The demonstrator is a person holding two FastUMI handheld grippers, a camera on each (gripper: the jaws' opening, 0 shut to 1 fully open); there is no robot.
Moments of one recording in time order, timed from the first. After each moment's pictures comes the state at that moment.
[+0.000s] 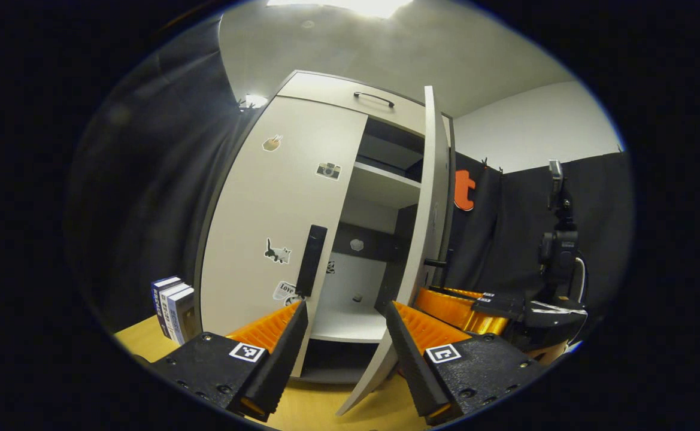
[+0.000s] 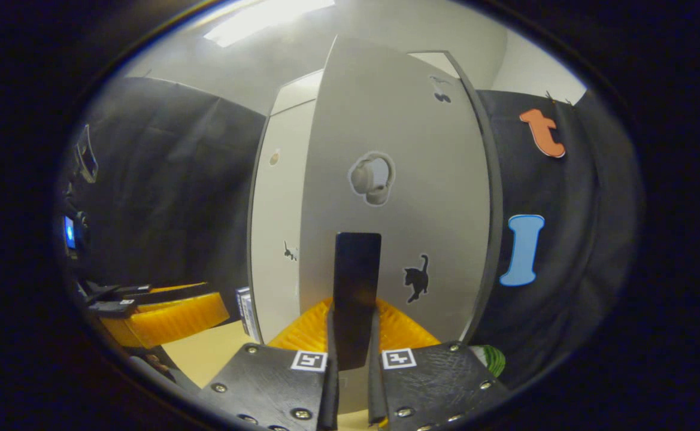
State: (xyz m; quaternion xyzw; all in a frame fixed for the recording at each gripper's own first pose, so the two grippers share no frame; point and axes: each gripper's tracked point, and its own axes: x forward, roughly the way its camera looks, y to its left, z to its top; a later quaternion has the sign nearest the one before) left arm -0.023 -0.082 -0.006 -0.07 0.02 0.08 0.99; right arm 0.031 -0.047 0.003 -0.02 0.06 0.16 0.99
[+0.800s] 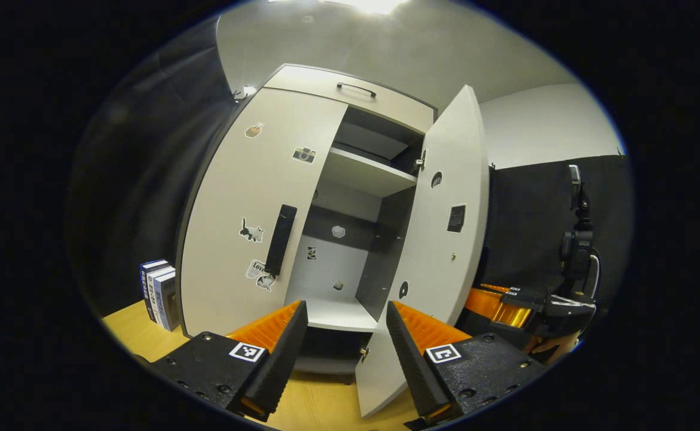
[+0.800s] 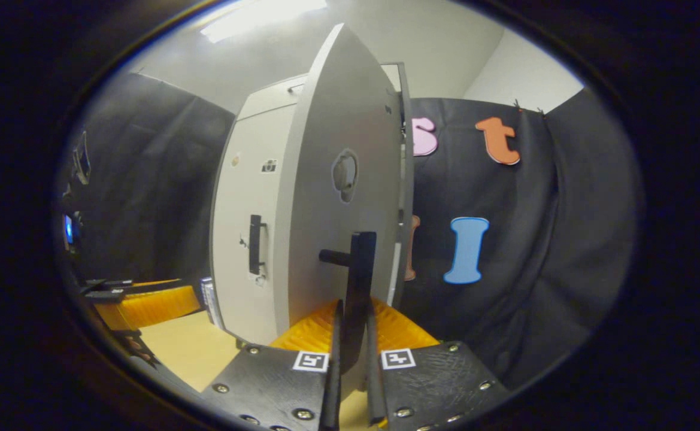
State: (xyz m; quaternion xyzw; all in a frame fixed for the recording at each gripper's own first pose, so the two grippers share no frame) left arm -0.022 -0.133 -0.022 -0.08 0.04 0.06 0.99; right arm 0.001 -0.157 0.014 -0.04 0.05 0.04 1.00
